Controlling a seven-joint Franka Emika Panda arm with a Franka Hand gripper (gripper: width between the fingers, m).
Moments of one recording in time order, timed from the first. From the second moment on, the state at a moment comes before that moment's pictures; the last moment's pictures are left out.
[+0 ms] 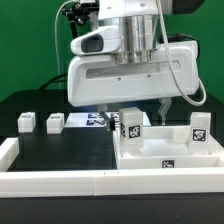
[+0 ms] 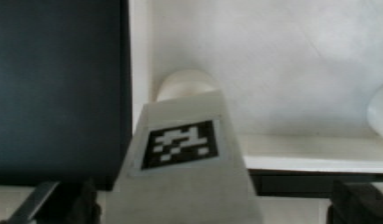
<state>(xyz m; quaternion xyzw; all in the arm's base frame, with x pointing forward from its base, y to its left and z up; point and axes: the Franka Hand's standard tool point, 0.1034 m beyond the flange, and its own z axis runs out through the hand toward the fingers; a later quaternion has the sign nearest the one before) 0.592 0.010 0.075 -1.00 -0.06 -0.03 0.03</state>
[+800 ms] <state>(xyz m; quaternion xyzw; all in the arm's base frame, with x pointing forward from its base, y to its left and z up) 0.591 0.008 0.074 -1.00 -0.04 -0.03 0.03</state>
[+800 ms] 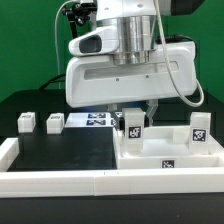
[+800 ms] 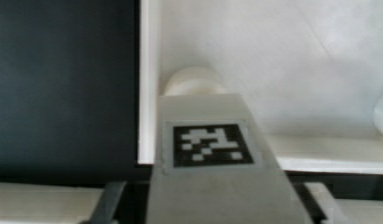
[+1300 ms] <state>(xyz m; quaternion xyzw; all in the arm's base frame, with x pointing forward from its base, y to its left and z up) 0.596 0.003 0.073 -0.99 0.15 -0.03 0.04</state>
